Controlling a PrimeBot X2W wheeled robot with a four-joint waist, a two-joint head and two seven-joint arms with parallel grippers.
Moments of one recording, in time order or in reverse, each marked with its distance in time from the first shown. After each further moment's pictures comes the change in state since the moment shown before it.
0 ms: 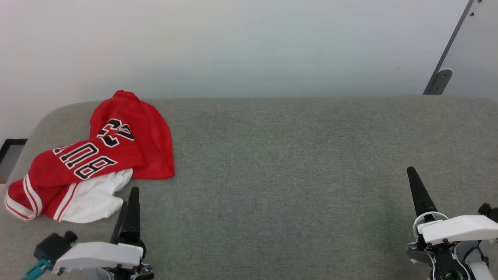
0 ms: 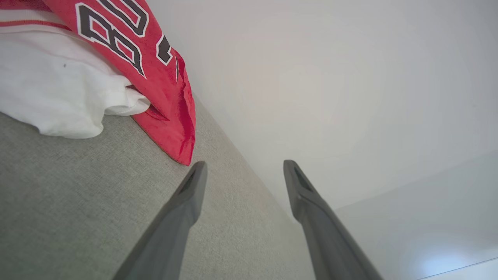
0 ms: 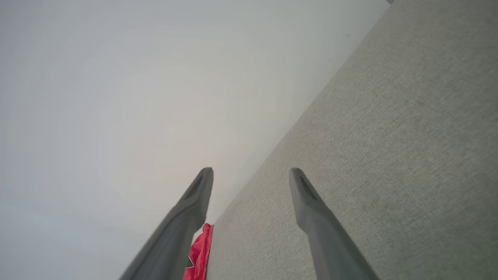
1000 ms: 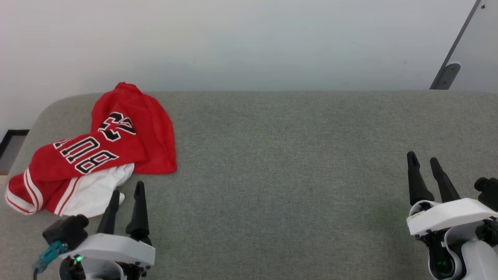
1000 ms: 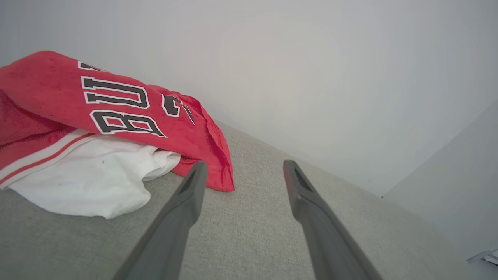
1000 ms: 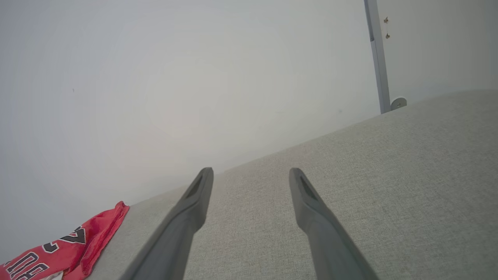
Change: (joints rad) left arm -0.013 0.039 -0.045 -0.018 0.511 0.040 -0.095; right arm -0.065 -0.007 -0.029 0.011 -0.612 0.000 -0.099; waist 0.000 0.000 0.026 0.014
